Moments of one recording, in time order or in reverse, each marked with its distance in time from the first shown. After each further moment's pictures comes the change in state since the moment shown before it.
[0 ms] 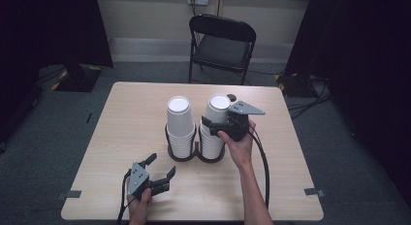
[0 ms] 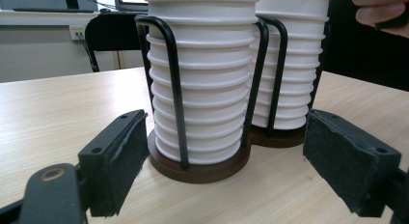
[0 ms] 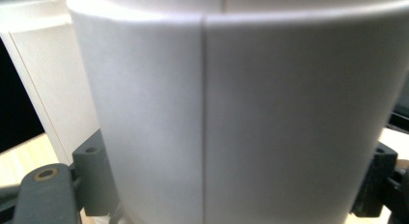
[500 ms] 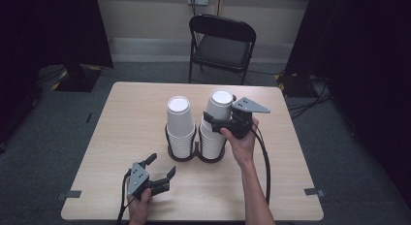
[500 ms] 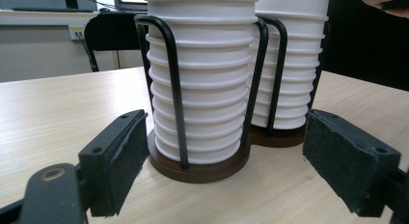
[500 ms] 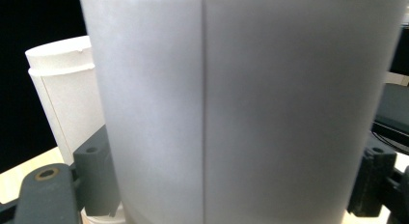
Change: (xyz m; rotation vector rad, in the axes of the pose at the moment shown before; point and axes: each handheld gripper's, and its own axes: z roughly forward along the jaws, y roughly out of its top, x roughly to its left) left arm 0.000 0.000 0.000 0.000 0.001 0.000; right arm 0.001 0.013 -0.008 -0.040 -0.002 -0.007
